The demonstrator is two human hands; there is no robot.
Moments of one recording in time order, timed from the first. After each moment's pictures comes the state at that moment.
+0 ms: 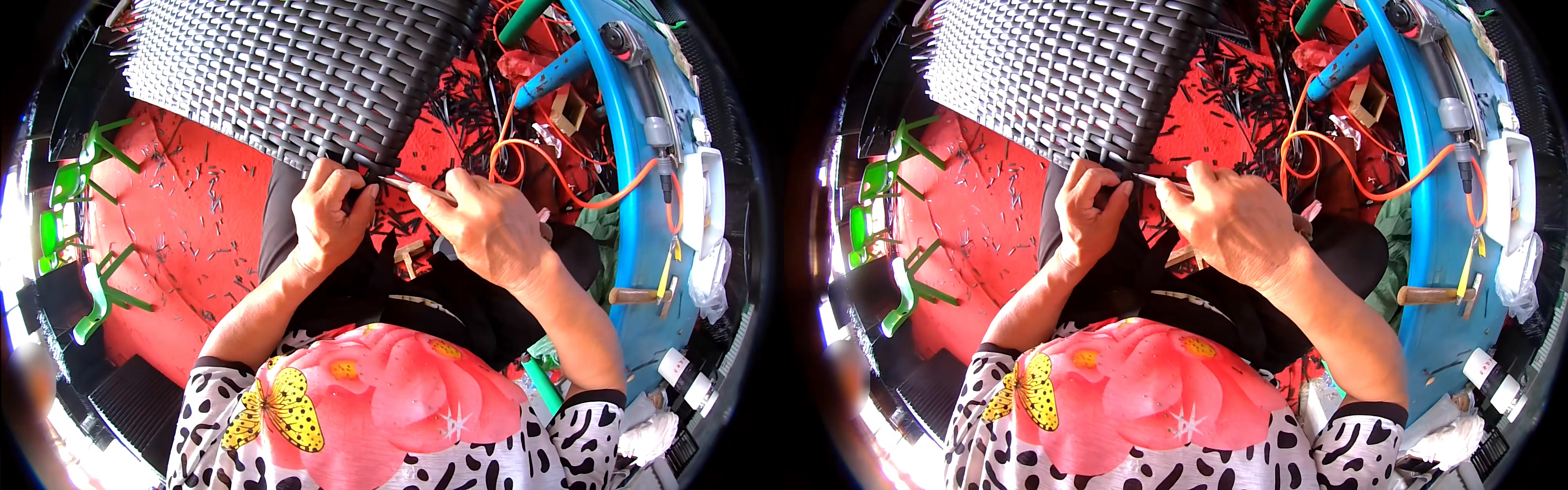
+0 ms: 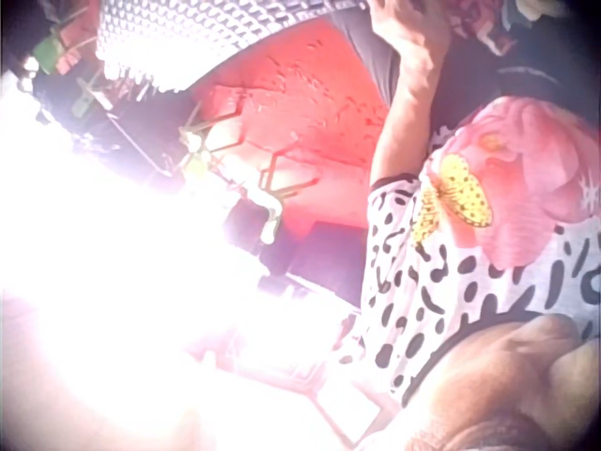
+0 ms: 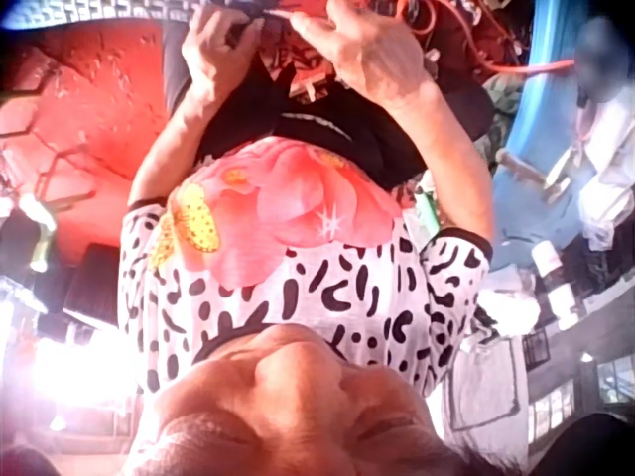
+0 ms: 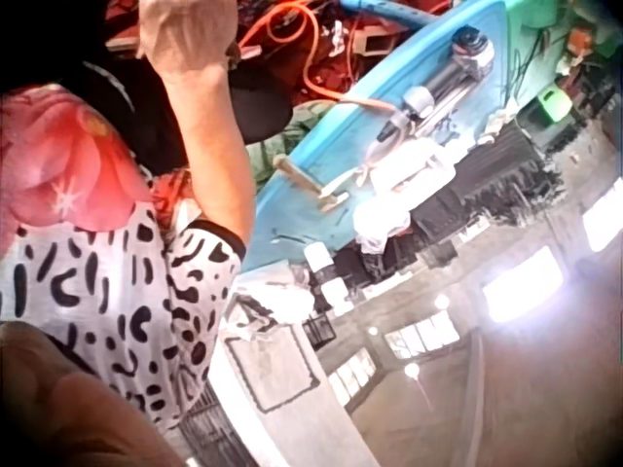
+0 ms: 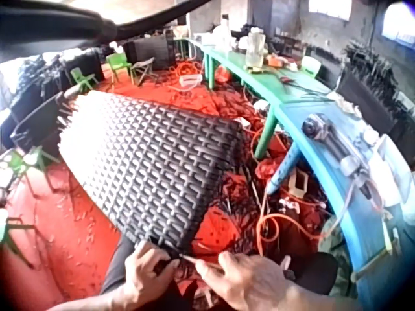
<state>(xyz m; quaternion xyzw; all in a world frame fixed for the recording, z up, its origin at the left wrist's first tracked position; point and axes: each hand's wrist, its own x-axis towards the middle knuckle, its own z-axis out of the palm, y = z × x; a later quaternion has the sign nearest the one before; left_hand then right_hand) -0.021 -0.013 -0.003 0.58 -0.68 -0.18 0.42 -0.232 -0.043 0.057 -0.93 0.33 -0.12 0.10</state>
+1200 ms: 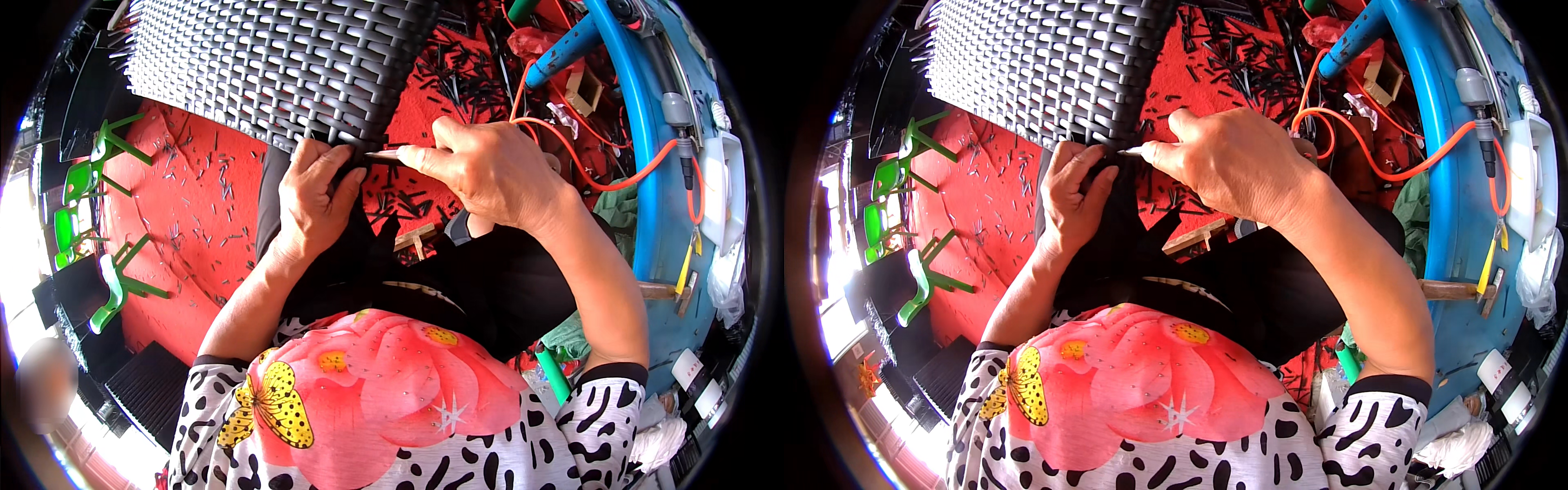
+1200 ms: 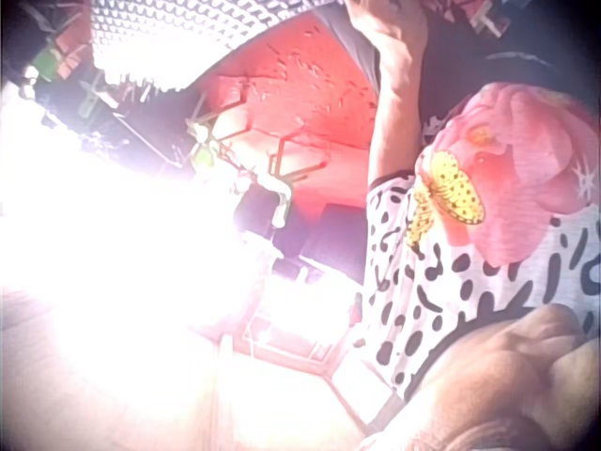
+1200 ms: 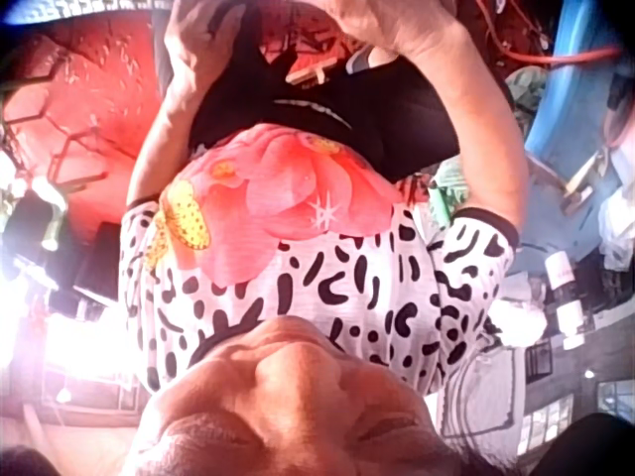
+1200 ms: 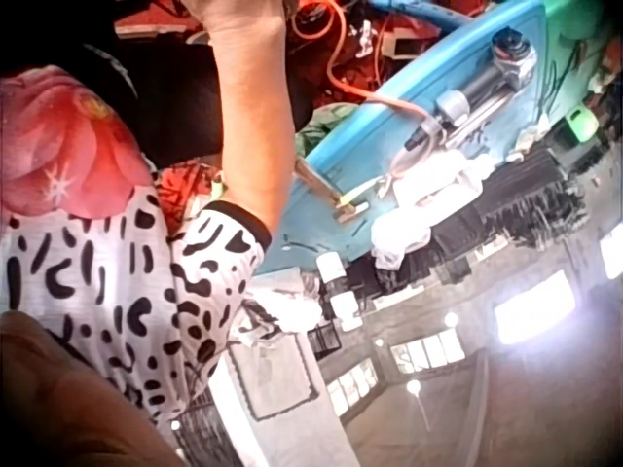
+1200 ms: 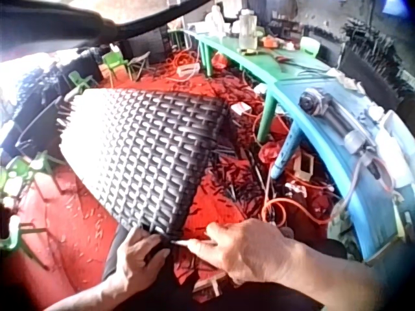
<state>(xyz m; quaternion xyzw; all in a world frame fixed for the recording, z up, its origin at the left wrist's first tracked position) -0.016 -0.010 0.002 0.57 -0.72 -0.17 0.35 -0.244 -0.078 0.048 -0.95 0.25 -0.12 0.12</state>
